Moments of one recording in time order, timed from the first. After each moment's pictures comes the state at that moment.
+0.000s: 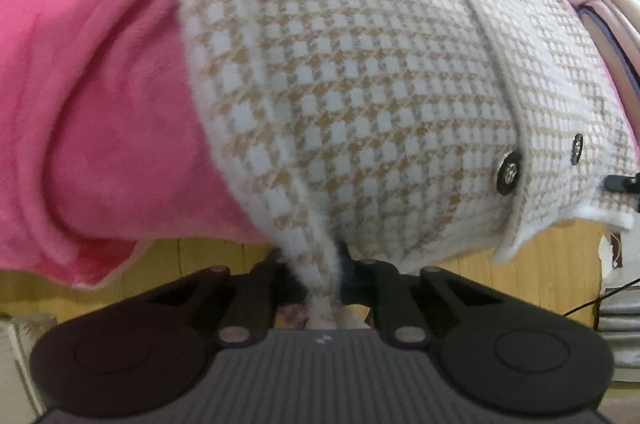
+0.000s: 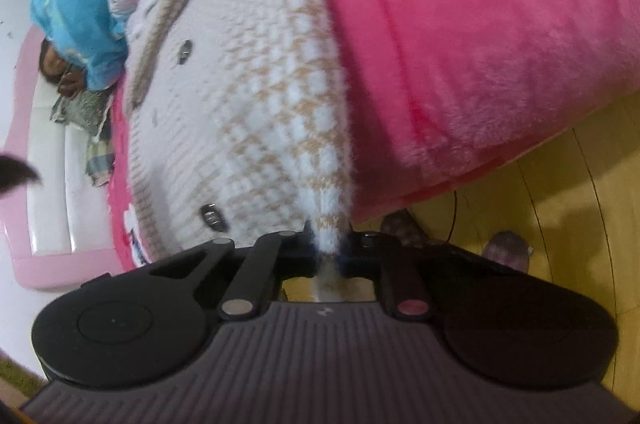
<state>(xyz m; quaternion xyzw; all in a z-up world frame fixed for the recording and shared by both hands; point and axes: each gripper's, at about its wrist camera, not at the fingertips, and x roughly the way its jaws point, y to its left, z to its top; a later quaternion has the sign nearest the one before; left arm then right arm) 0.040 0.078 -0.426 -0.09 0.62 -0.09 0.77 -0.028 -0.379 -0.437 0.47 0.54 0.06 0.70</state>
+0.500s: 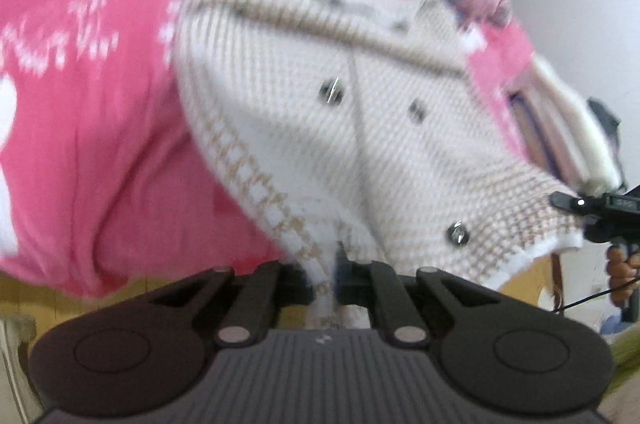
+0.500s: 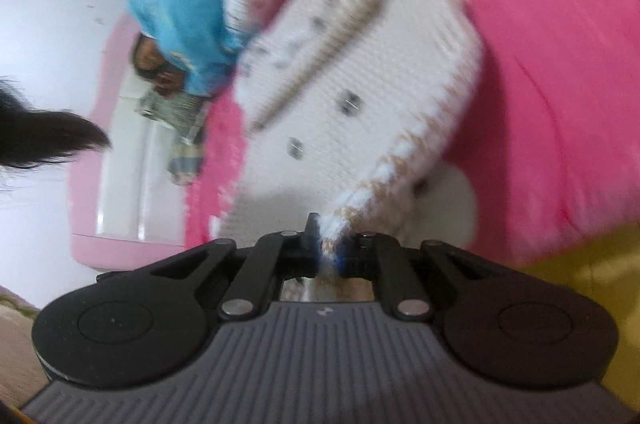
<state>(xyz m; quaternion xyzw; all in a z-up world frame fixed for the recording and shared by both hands) 0.075 0.084 -0.277 -0.17 0.55 -0.11 0.81 0.010 -0.386 -0.326 0.48 0.44 0.17 0.74</state>
